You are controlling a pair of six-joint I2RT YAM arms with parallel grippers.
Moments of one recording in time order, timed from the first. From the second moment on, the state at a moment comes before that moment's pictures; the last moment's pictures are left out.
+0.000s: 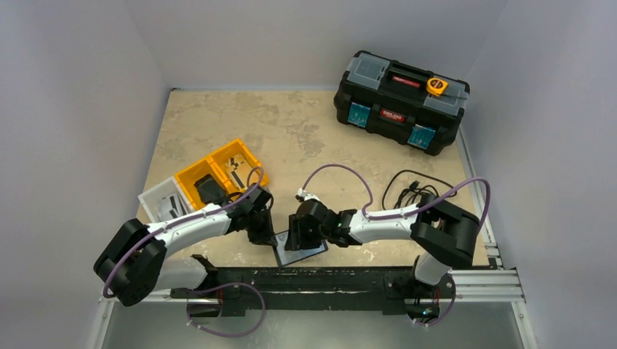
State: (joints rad) left arm -0.69 1.24 0.54 -0.48 0.18 -0.89; right arm 1.16 1.64 0.78 0.02 -0.04 1.00
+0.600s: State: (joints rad) left arm -0.69 1.30 0.58 -0.53 0.16 -0.89; right arm 1.16 1.60 0.77 -0.05 -0.02 1.02
